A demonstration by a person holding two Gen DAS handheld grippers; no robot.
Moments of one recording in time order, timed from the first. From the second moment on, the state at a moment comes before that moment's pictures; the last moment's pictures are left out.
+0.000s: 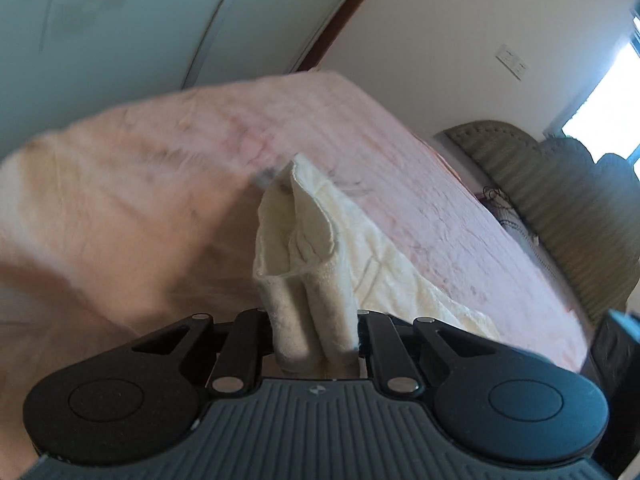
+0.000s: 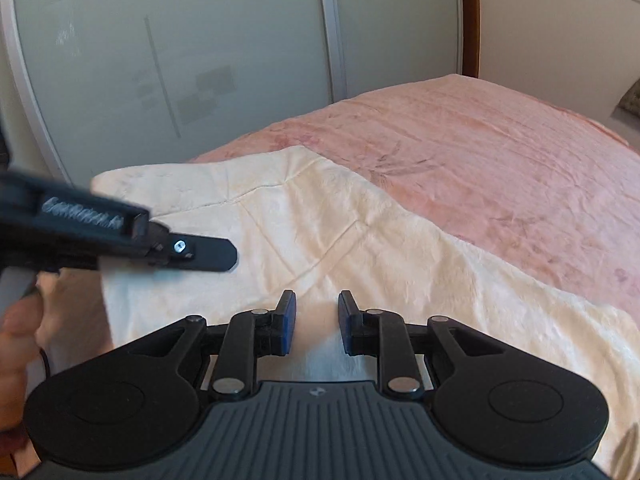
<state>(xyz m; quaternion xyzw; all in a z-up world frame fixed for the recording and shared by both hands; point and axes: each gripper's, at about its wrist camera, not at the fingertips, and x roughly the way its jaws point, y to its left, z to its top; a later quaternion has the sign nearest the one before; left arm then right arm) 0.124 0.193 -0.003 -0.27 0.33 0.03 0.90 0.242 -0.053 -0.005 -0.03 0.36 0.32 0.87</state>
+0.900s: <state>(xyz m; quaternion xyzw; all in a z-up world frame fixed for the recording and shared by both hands) 0.100 -0.140 0.050 -0.01 0.28 -0.21 0.94 0.137 -0.324 0.028 0.13 0.23 0.20 0.94</state>
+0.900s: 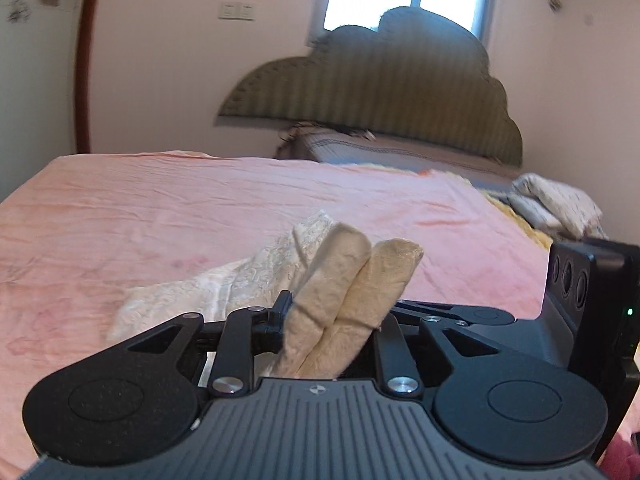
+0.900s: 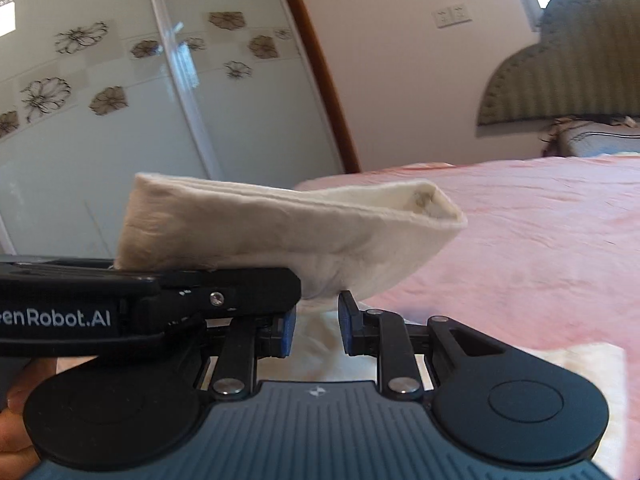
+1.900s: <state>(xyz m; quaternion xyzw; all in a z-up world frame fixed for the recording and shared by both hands) 0.106 -0.240 -0.028 0.01 0.36 -0.34 0.87 0.028 -0.452 -0.023 0.17 0.32 -0.02 0.93</state>
